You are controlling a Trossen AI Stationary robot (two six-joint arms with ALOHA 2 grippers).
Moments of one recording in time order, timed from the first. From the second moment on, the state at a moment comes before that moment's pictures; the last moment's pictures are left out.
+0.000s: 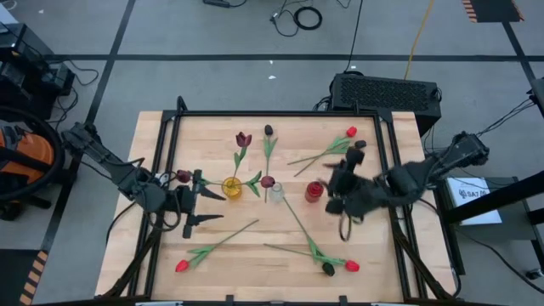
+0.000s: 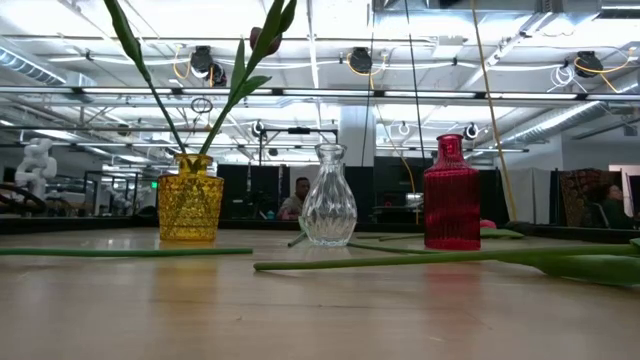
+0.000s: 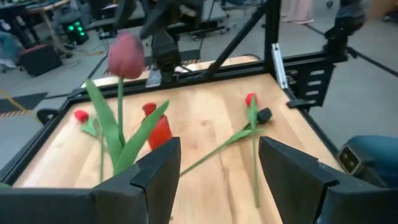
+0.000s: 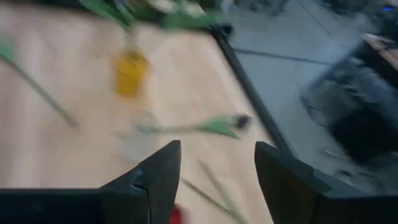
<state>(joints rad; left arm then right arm) -0.62 0.89 0.77 -0.17 -0.51 -0.05 0.44 1.26 1.23 -0.86 0.86 0.32</state>
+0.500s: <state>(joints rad) -0.56 0.99 0.77 -0.14 -0.53 -0.07 -0.02 1.23 1.18 -0.94 0.34 0.04</state>
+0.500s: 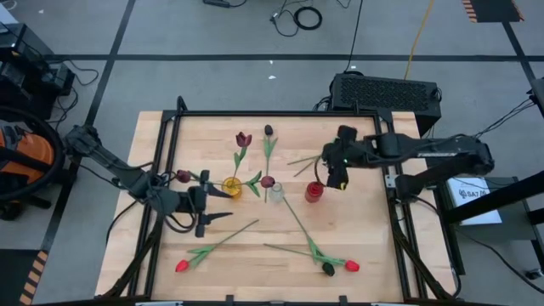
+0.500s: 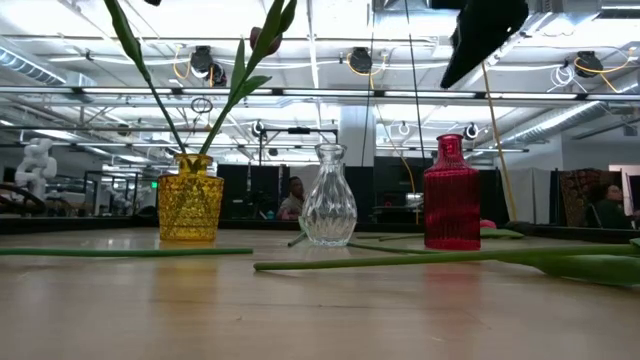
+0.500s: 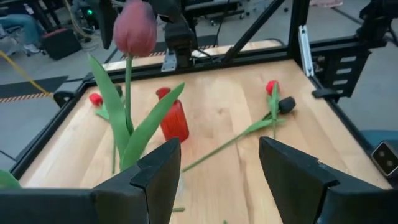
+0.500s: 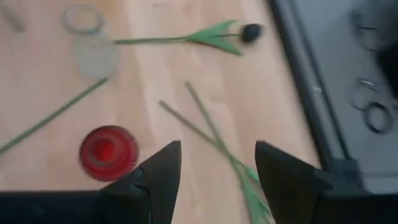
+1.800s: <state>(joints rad) -0.56 1.16 0.77 -0.13 -0.61 -0.21 -0.50 1.31 0.67 -0.38 0.38 0.70</state>
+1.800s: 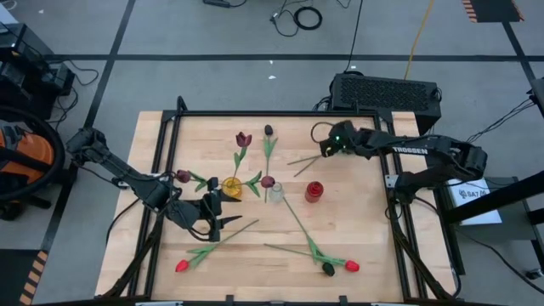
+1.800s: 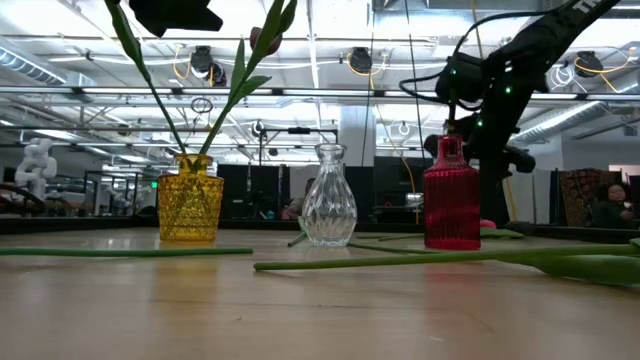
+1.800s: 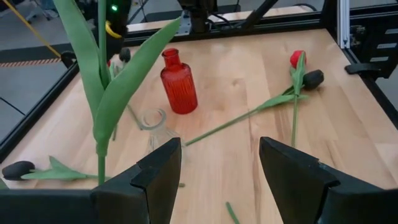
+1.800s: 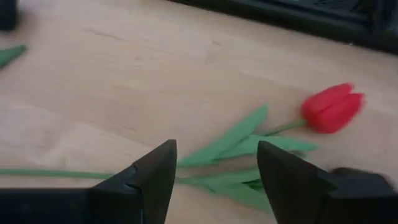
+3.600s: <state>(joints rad) -0.54 1.22 0.77 -0.14 -0.62 -0.18 -0.41 1.54 0.62 -0.16 0.59 1.04</state>
